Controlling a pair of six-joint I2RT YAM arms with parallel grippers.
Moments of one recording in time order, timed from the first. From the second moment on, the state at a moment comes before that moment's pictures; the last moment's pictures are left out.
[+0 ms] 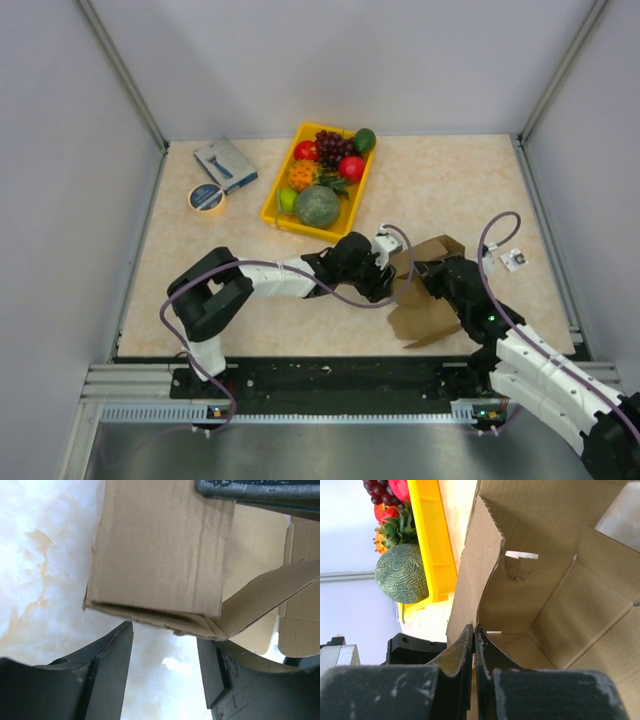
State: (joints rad) left arm -0.97 1.82 1.02 0.17 0.24 -0.14; right arm 0.54 0.70 0.29 -0.08 0.29 1.33
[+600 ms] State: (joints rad) left arm -1.12 1.70 0.71 0.58 -0.01 -0.25; right arm 0.54 0.43 0.11 -0.04 0.27 1.37
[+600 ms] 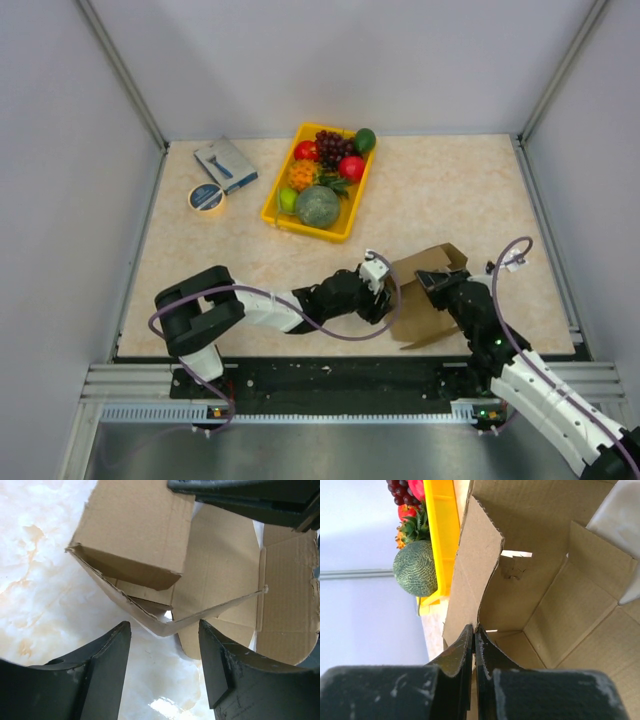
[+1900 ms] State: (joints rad) left arm -1.23 1.86 0.82 0.70 -0.41 -0.07; right arm 0.53 0.54 0.27 -0.31 0.22 1.68
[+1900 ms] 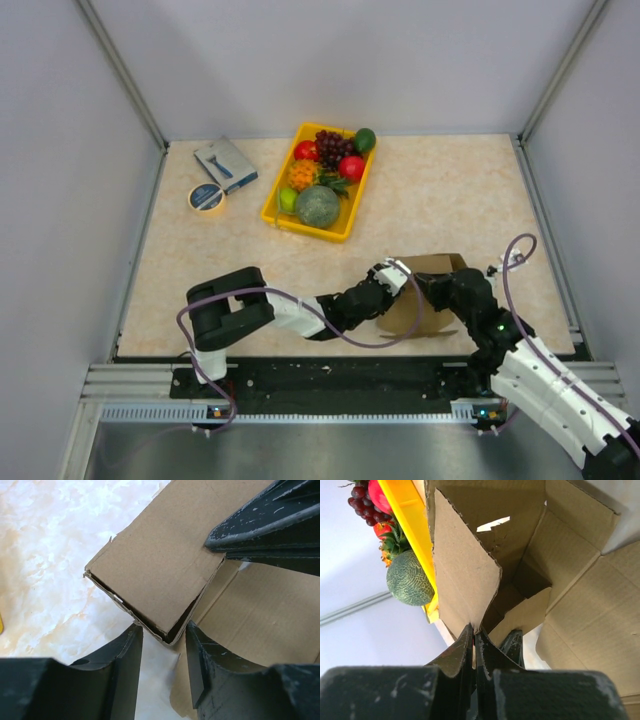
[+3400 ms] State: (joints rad) left arm -1.24 1.97 0.93 0.68 -0.68 -0.11; right arm 0.54 0.56 0.29 -0.37 0.30 1.63
